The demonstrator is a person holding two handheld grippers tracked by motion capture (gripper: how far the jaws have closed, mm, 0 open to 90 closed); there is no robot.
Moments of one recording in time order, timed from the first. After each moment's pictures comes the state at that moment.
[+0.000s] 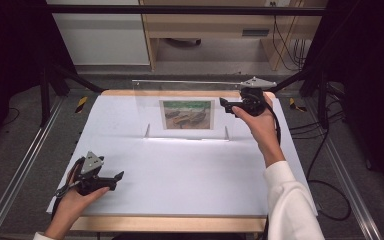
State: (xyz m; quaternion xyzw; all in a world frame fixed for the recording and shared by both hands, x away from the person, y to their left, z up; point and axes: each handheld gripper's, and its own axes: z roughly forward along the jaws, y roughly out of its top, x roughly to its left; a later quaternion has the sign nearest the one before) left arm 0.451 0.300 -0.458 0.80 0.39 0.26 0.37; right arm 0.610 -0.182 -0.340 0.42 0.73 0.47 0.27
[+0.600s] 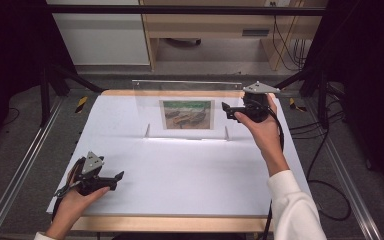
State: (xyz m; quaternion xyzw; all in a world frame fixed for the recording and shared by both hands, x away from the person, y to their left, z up) left arm 0.451 0.299 -0.459 0.80 0.39 0.26 0.37; right arm 0.585 -0.186 -0.337 0.42 0.72 0.47 0.30
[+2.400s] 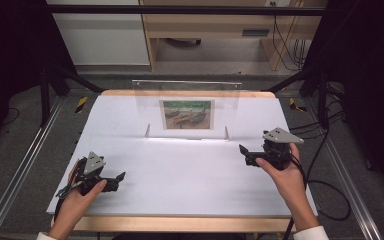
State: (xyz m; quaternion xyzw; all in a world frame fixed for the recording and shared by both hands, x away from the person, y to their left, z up) left arm 0.451 0.295 -0.460 0.80 0.40 0.27 0.36; right arm 0.477 -0.230 -0.392 0.42 0.74 0.44 0.30
